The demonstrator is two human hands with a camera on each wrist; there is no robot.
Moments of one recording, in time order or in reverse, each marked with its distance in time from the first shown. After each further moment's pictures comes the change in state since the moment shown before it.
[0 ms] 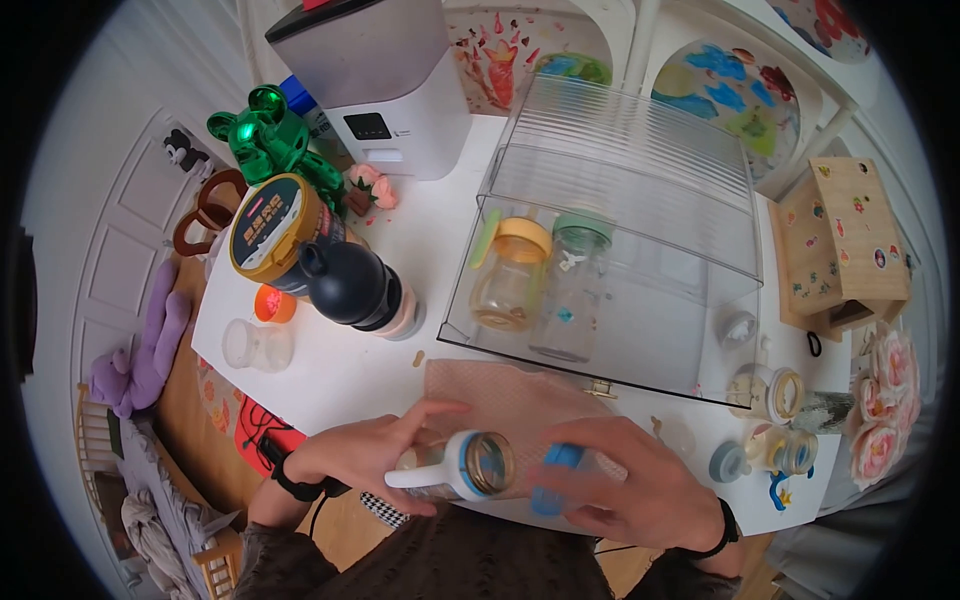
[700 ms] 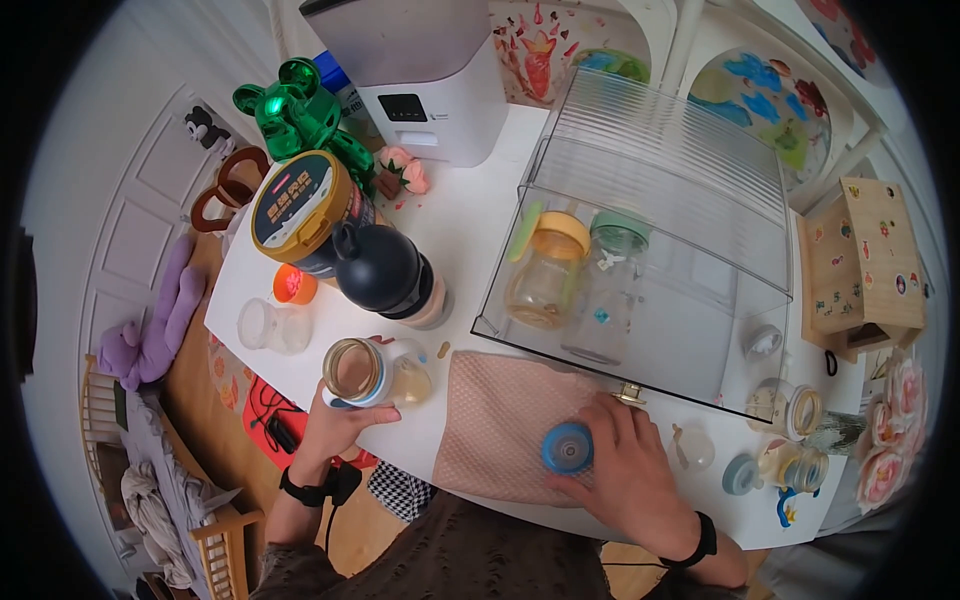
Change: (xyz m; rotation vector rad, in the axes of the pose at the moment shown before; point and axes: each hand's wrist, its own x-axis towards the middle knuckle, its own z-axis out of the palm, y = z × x) left_hand -0.048 -0.049 0.009 -0.104 0.932 -0.103; right_hand -0.001 0.011 0.053 -0.268 -0.154 0.516
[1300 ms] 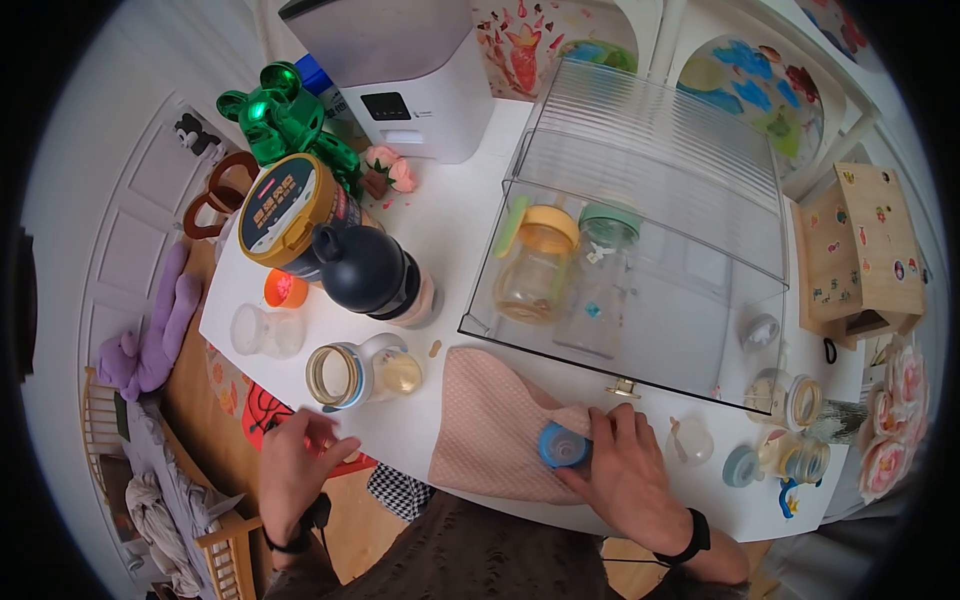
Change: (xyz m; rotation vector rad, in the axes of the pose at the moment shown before) left_hand -0.050 0.065 -0.009 0.788 0.128 -0.435; right_hand -0.007 0.007 0.017 -0.050 -0.038 0.150
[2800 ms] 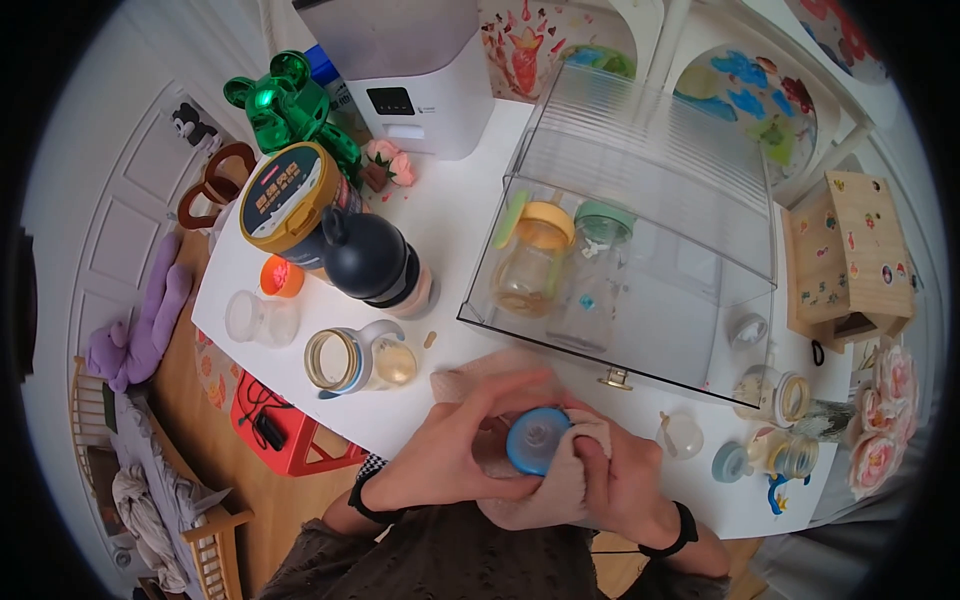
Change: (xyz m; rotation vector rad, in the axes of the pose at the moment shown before) left_hand 0.016 0.110 0.071 -0.818 -0.482 0.780; right_hand -0.011 0.001 -0.013 0.506 0.199 -0.200
